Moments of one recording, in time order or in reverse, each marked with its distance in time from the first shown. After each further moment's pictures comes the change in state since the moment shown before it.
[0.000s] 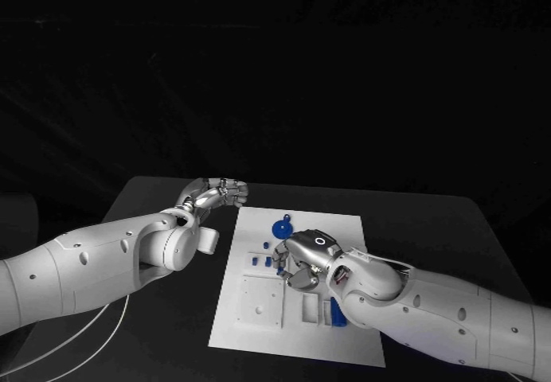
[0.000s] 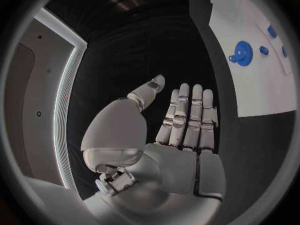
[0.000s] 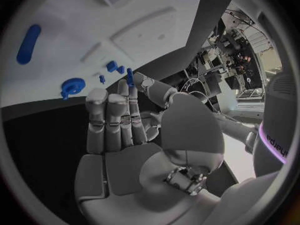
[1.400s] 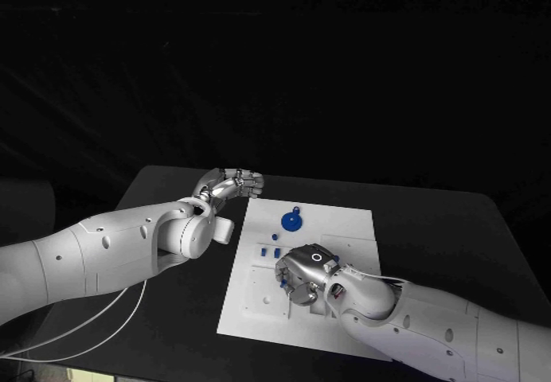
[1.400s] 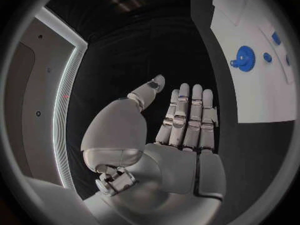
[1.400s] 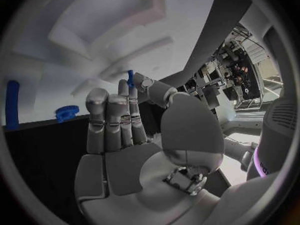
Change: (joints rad) left arm 0.000 0.019 0.000 -0.001 0.003 -0.003 -0.001; left_hand 0.000 0.000 0.000 0.000 0.000 0.000 0.000 0.000 -0.002 0.000 0.000 0.000 -0.002 0.000 0.000 -0.004 0.002 0.009 0.000 0.000 0.000 0.001; right arm -0.063 0.073 -0.042 -0.078 -0.125 -0.002 -0.043; right_hand 0.002 0.002 0.005 -0.006 0.004 0.001 -0.002 -0.003 0.000 0.002 -0.002 -0.005 0.004 0.001 -0.004 0.000 -0.003 0.000 0.002 -0.005 0.000 0.000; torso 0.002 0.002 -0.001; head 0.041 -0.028
